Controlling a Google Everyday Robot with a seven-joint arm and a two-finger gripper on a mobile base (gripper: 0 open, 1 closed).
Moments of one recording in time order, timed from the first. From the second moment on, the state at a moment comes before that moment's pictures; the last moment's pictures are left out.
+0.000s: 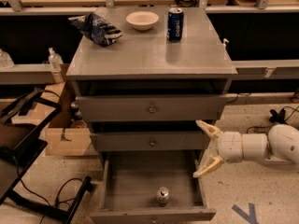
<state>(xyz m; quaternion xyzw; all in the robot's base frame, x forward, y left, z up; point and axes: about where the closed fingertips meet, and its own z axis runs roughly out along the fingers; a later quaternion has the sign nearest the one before) 0.512 -0.164 0.652 -0.56 0.61 0.27 0.49</state>
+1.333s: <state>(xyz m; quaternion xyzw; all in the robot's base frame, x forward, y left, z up) 0.557 -0.149 0.472 -0.60 0.55 0.36 0.47</state>
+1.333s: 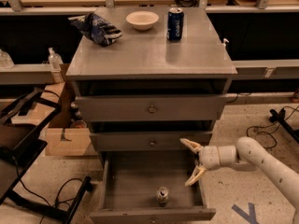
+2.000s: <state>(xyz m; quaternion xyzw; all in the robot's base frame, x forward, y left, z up) 0.563 -0.144 0.367 -0.58 0.59 0.36 0.43</state>
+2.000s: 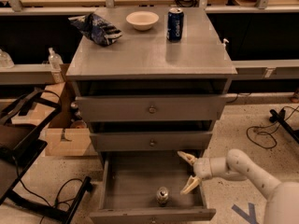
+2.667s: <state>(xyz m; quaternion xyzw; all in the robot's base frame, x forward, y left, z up) 0.567 -0.146 0.275 -0.58 0.60 0.38 0.40</state>
